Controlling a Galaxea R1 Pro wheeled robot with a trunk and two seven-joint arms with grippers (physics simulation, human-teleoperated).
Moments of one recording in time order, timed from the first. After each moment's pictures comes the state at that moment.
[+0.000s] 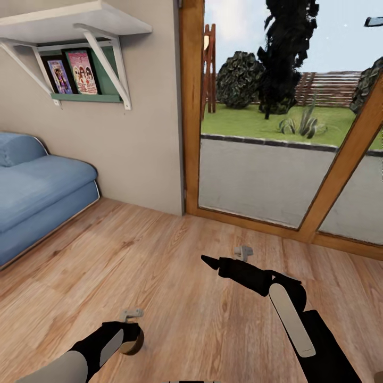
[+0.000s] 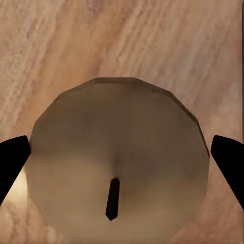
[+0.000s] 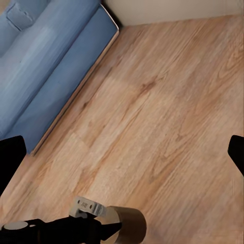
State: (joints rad) left arm -0.63 0.07 -0.49 -0.31 0.57 0.30 0.14; right arm -0.39 -0.05 0.17 -1.58 -0.67 0.78 0.19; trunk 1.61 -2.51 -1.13
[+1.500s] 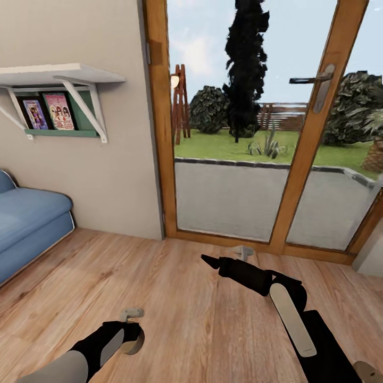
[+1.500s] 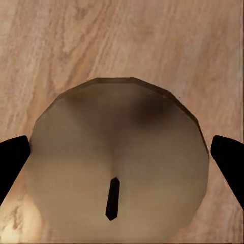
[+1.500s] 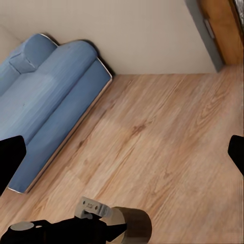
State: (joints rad) left arm -0.63 0.06 -0.49 -0.31 0.57 0.30 0.13; right arm -0.39 -0.05 0.17 -1.58 -0.70 0.78 0.19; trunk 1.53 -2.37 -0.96
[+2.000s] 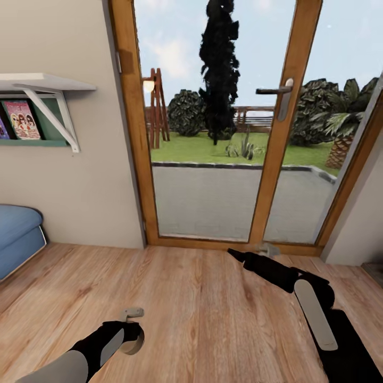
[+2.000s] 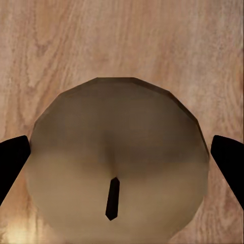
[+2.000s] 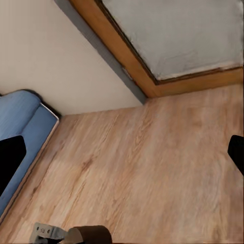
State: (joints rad) left arm -0.63 0.06 -0.49 -0.31 0.57 0.30 0.14; right arm -0.39 -0.11 -0.02 -1.57 -0.68 0.82 0.17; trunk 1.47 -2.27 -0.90
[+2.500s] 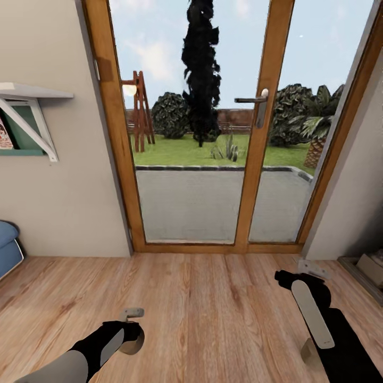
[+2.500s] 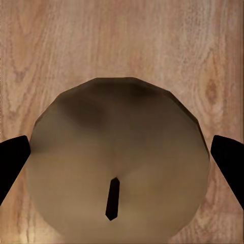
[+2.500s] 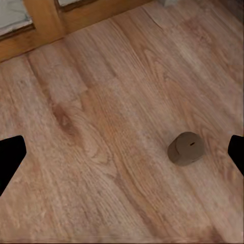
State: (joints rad) left arm -0.63 0.07 -0.49 -0.31 0.57 0.30 0.14; right arm -0.40 -0.13 0.01 -1.51 -0.67 0.86 -0.84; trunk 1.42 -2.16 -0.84
